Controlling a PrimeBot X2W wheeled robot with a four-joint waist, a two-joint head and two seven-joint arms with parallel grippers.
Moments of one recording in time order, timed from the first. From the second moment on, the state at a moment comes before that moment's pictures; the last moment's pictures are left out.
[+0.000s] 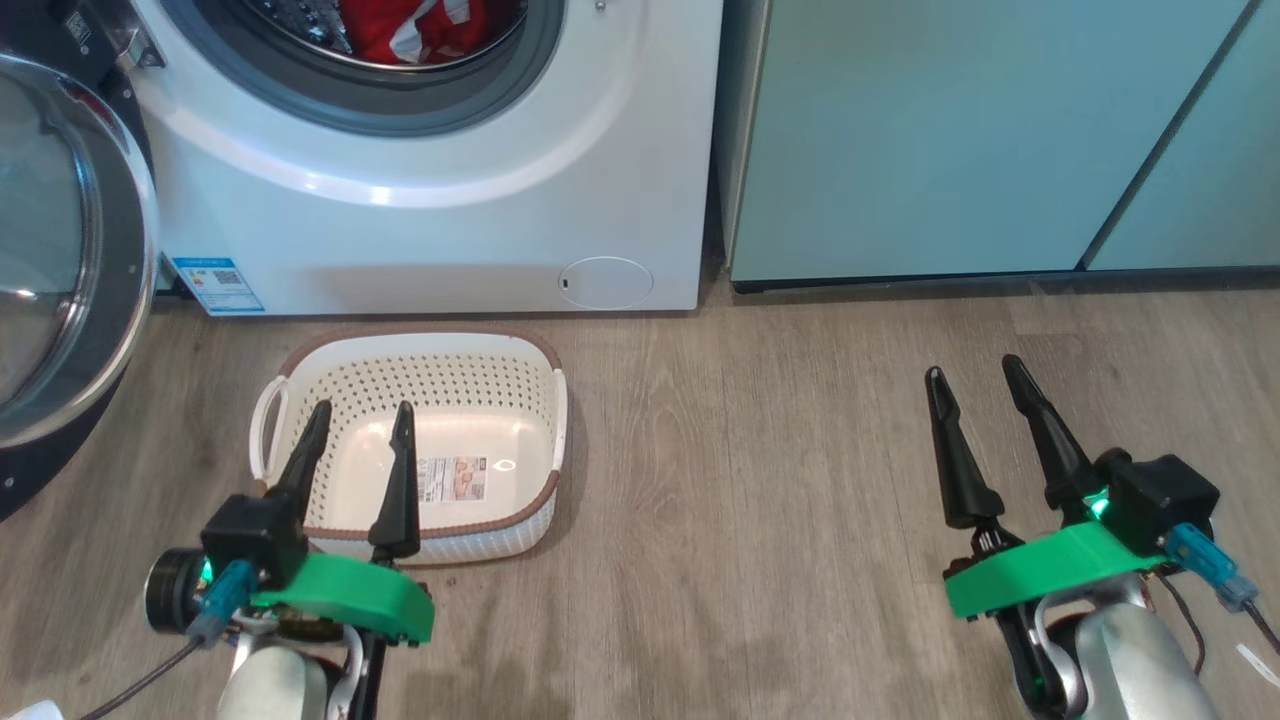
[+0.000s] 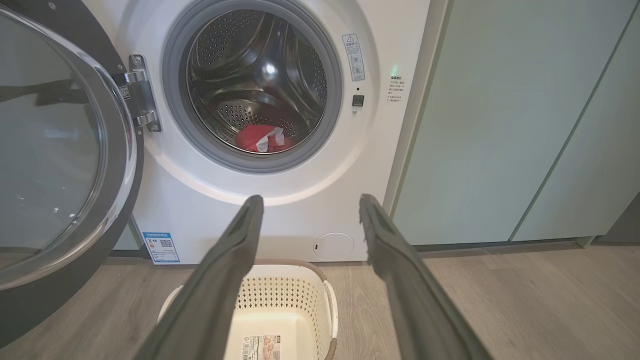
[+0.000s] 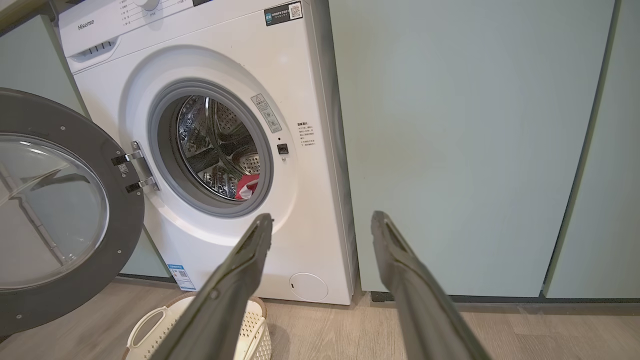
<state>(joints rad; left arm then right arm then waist) -0.06 0.05 -0.07 0.15 -0.16 0.00 -0.26 -0.07 -0.05 0.04 0.15 0.24 0.13 -0.26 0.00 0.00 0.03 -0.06</state>
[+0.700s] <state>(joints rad) -0.07 0.04 -0.10 0.17 -0.17 0.02 -0.26 -0.07 -0.05 0.04 0.14 0.24 0.13 -0.26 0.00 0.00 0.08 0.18</state>
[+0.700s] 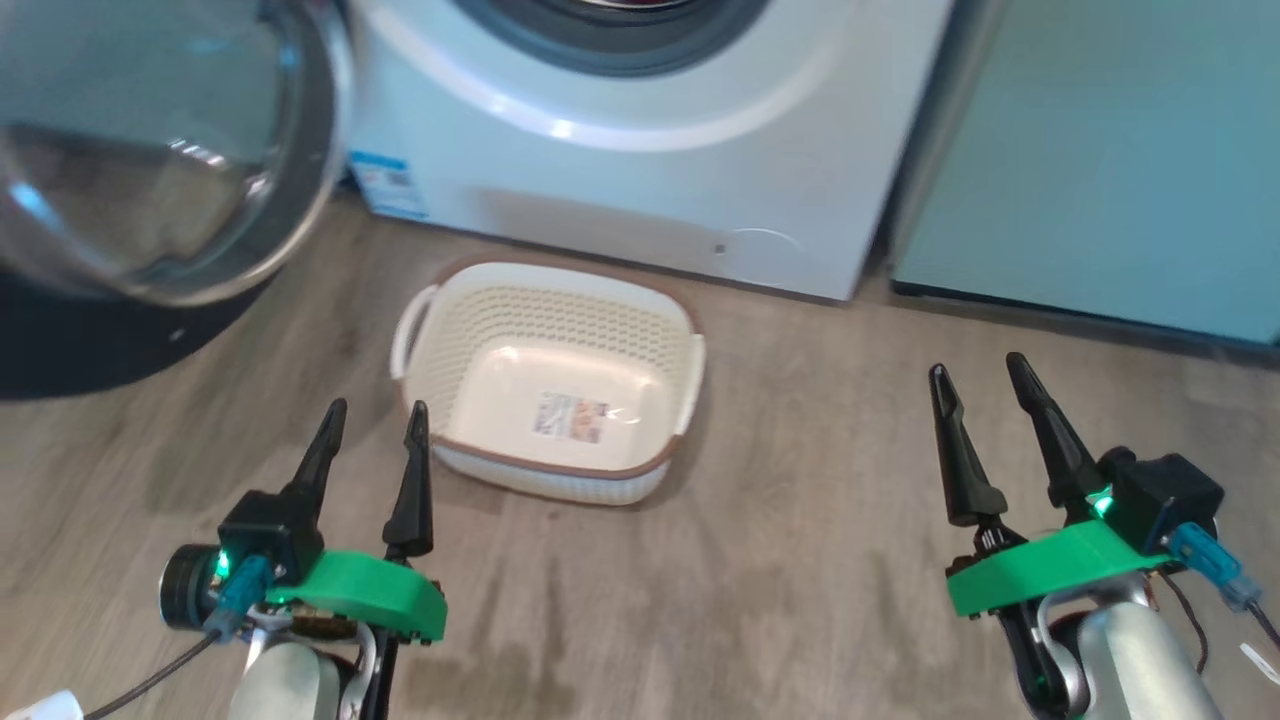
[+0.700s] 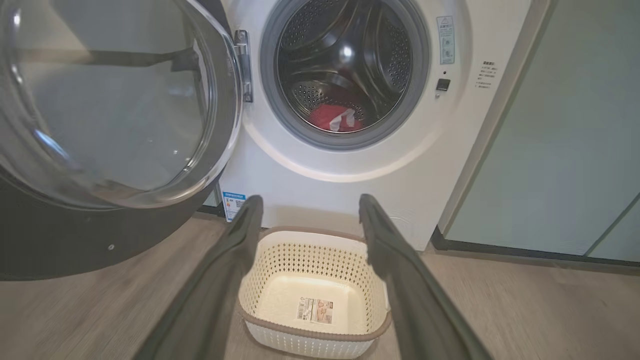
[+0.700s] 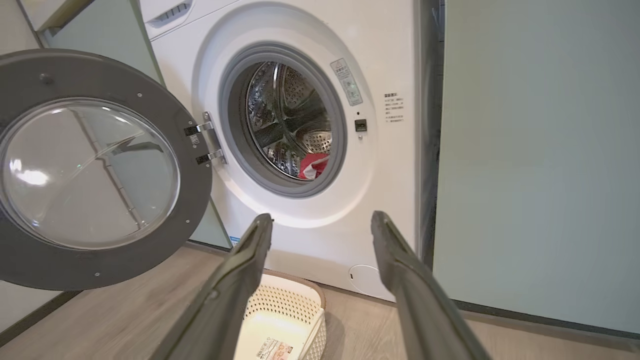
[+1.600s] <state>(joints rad) 0.00 0.05 -0.06 0.12 -0.11 0.03 -0.26 -0.05 -0.05 0.13 0.19 0.27 0.13 -0.26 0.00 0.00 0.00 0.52</state>
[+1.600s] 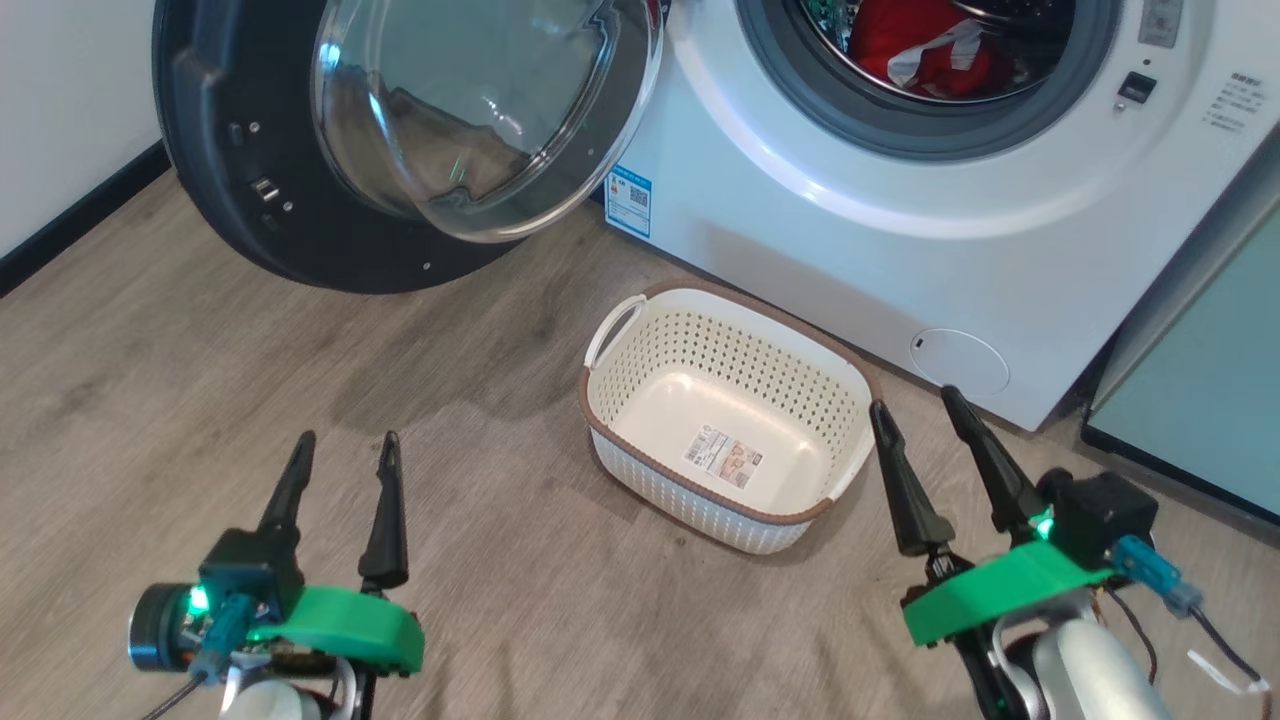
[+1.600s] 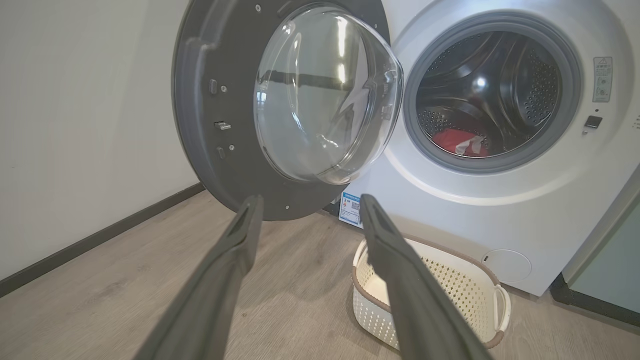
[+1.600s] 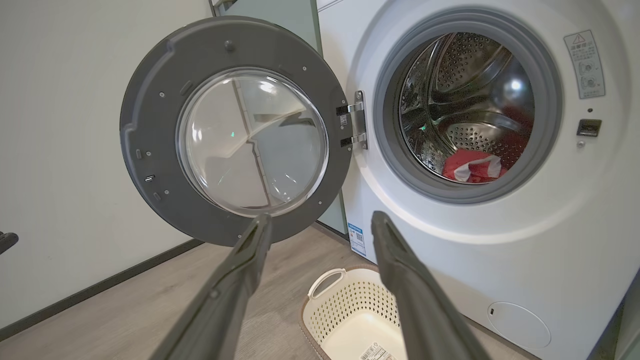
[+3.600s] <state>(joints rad) -0.46 0.32 0.42 0.02 -0.11 -0.09 -0.26 -0.20 -0.10 0.13 0.15 0.15 0.13 -0.26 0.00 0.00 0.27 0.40</state>
